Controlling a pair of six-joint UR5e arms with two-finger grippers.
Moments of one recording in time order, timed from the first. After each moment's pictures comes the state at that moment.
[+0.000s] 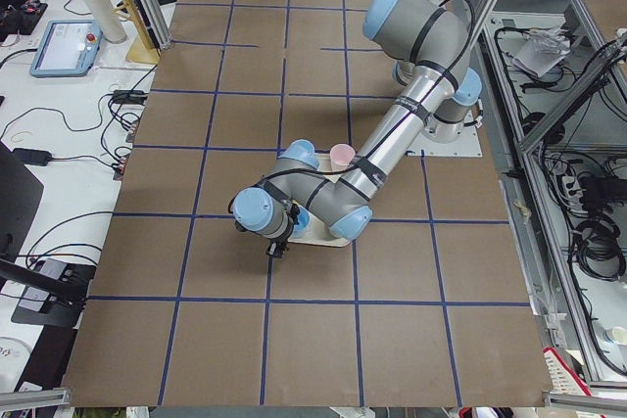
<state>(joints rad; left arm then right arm) -0.73 -2.19 -1.23 -1.55 1.63 1.23 1.60 -1.56 1.53 -1.69 -1.59 0.10</state>
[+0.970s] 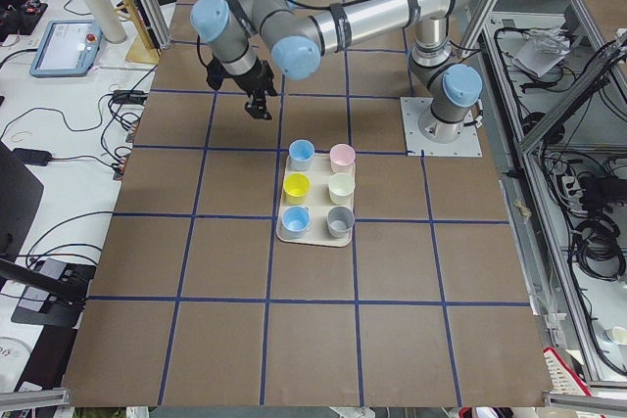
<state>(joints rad) -1.24 -1.88 -1.28 -1.84 1.62 0.43 1.60 -1.56 1.53 -1.68 -1.59 0.09</state>
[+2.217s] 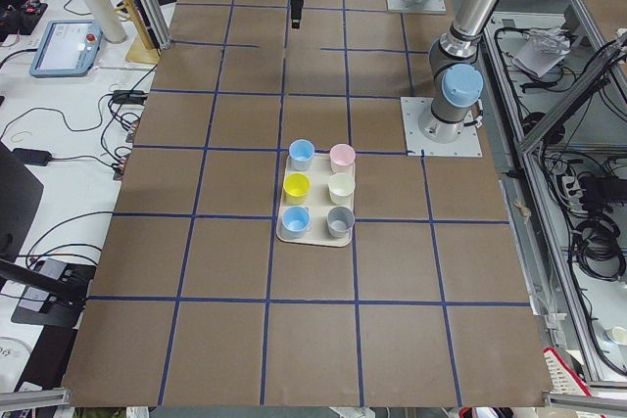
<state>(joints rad) -1.56 -1.52 -1.62 -1.48 1.61 0.01 1.60 -1.56 1.53 -1.68 -1.59 0.10</state>
